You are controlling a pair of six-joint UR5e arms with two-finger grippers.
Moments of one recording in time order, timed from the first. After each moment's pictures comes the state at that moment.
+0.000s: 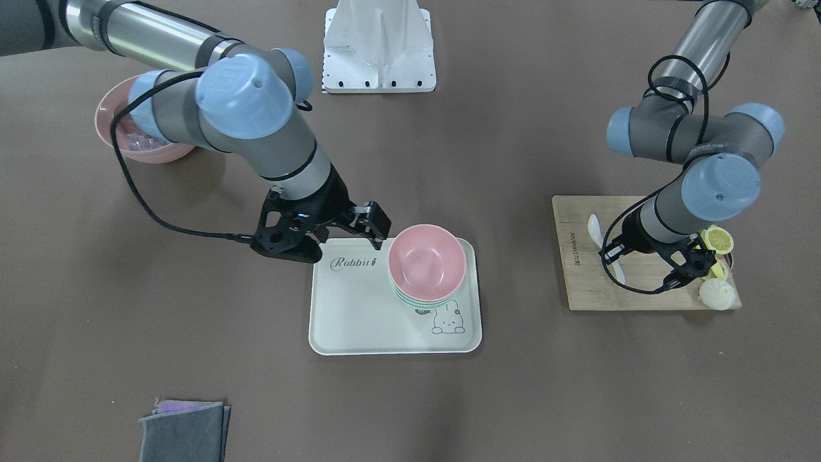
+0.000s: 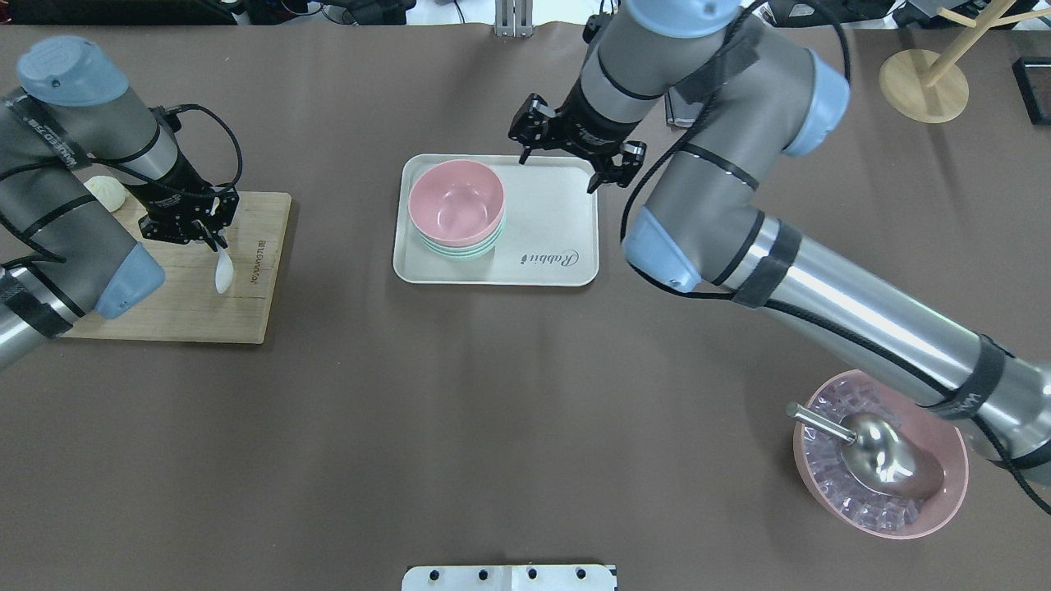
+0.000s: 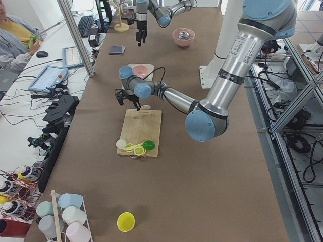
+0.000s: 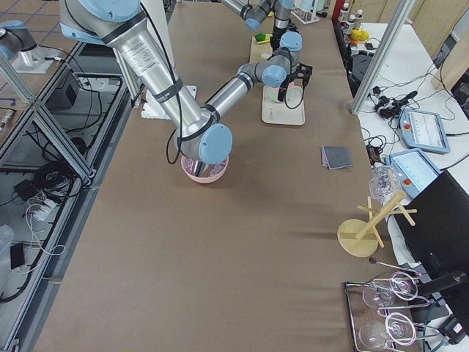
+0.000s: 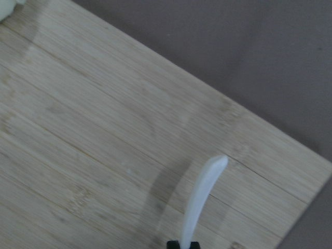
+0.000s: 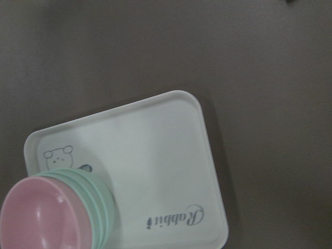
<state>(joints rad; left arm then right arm) -0.94 -2.05 -1.50 -1.72 -2.27 -1.31 0.88 -0.91 1.59 -1.35 2.23 1.31</state>
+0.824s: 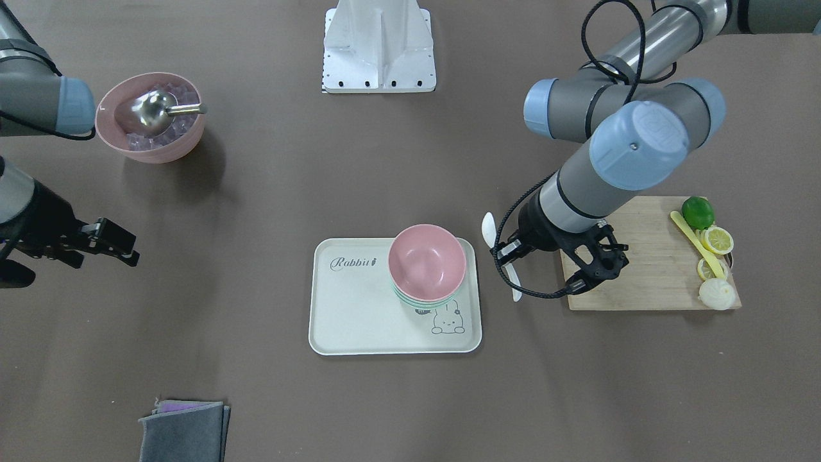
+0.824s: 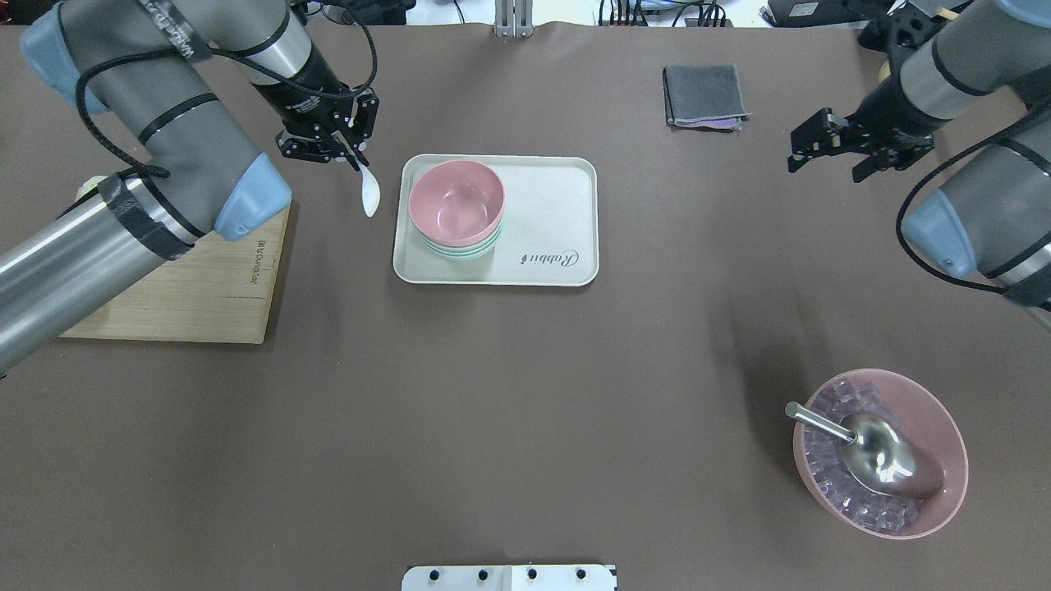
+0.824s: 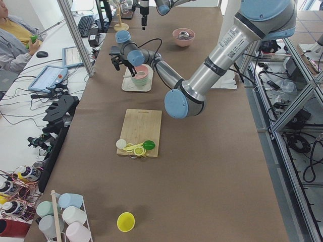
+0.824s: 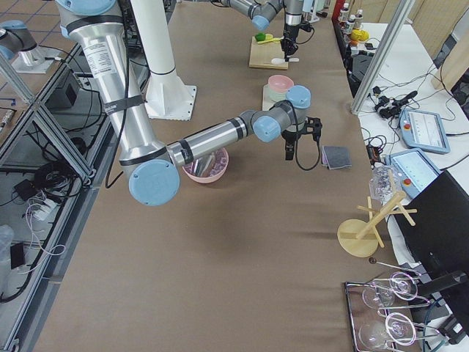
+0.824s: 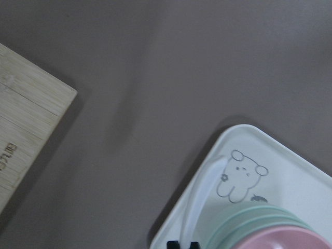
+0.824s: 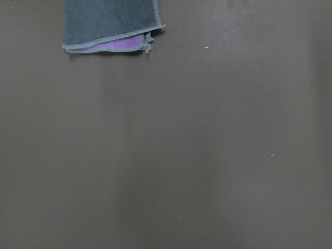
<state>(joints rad) -0.90 -2.36 -1.43 -1.70 -2.29 -1.49 1.11 -1.28 1.65 -1.35 2.31 0.75</state>
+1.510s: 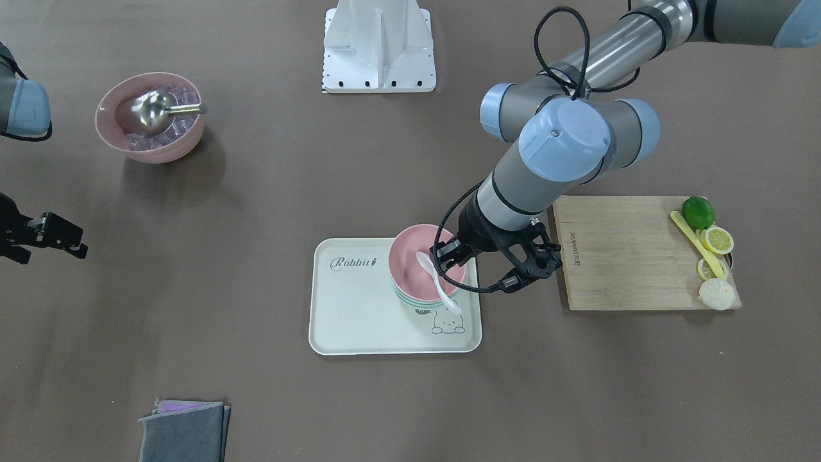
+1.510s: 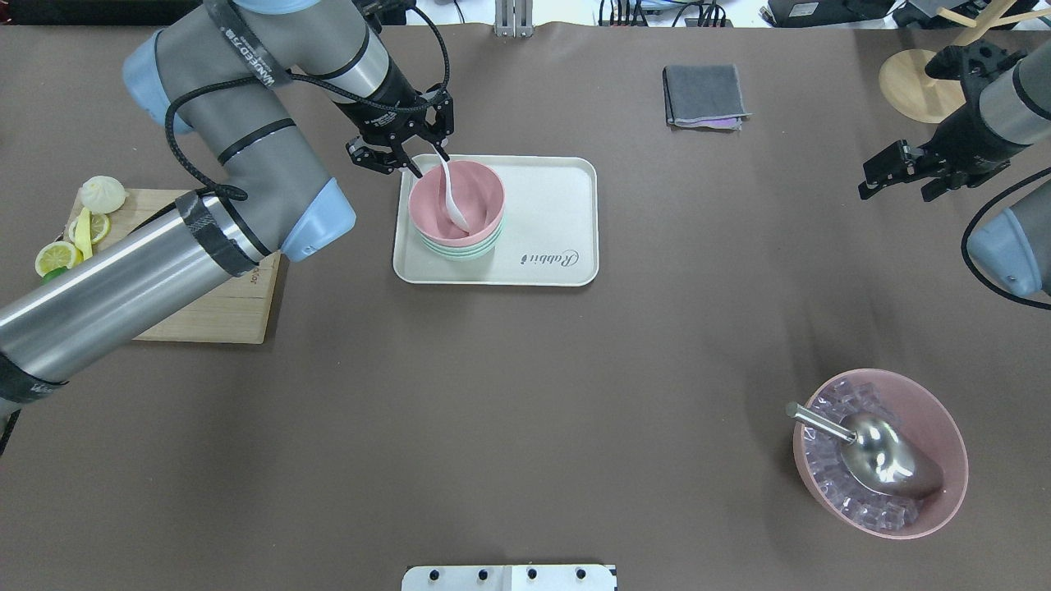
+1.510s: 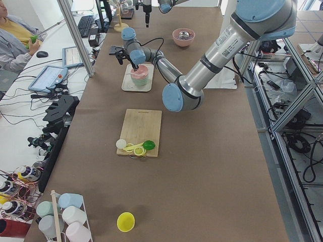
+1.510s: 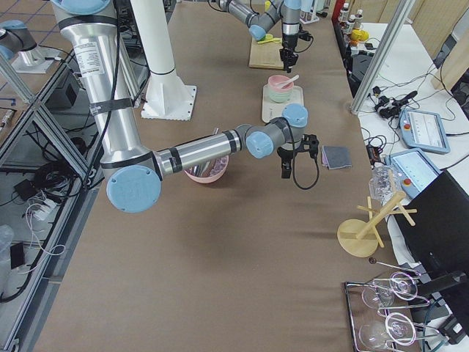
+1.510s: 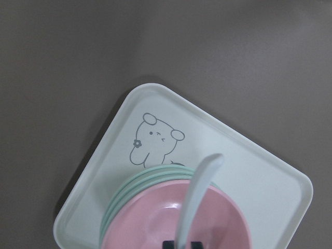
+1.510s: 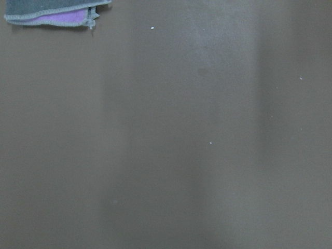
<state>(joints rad) -0.85 -2.38 -1.38 -1.89 -2.22 -1.57 1.14 -1.35 1.64 -1.35 2.31 0.64</state>
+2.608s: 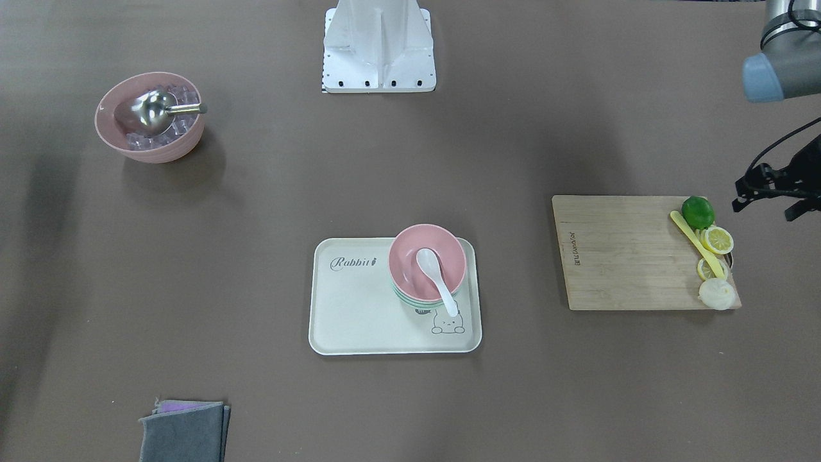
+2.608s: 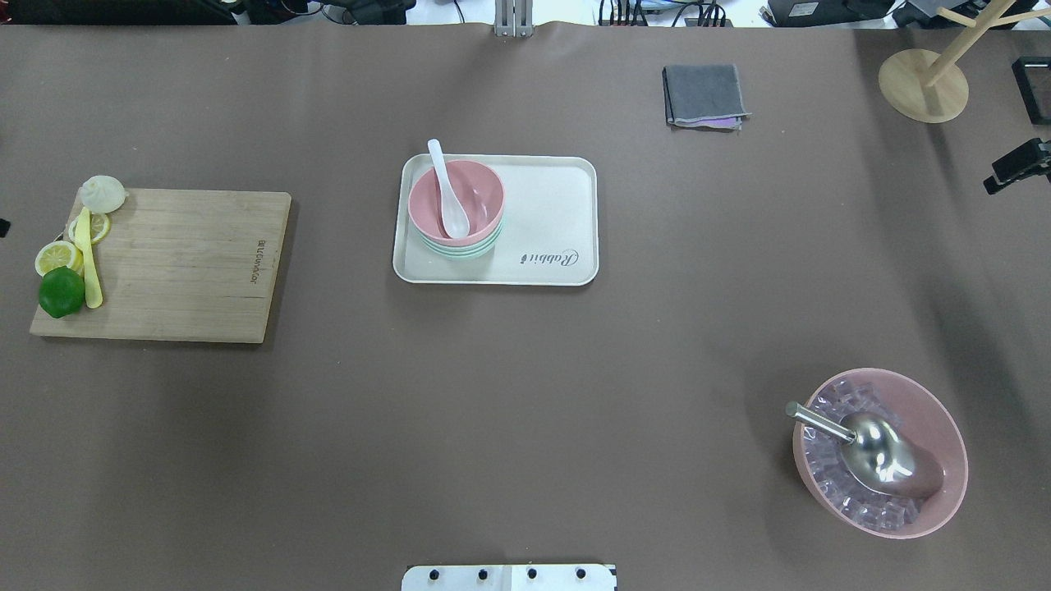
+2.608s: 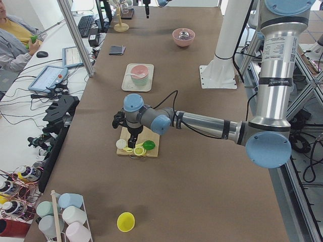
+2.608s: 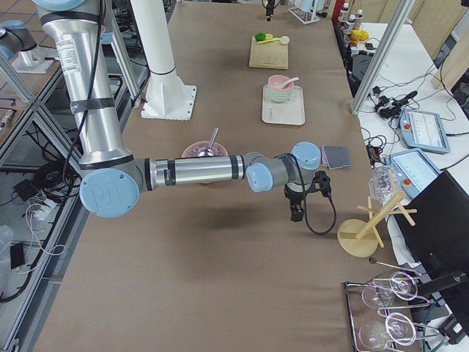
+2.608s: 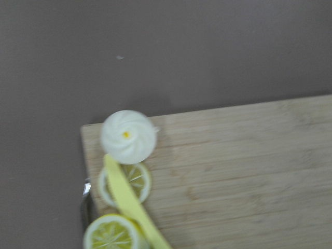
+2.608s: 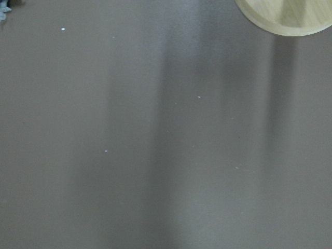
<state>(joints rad) -1.29 -1.57 -1.66 -1.88 -2.28 -0.23 1.34 -1.40 1.46 -1.36 2.31 0.18</state>
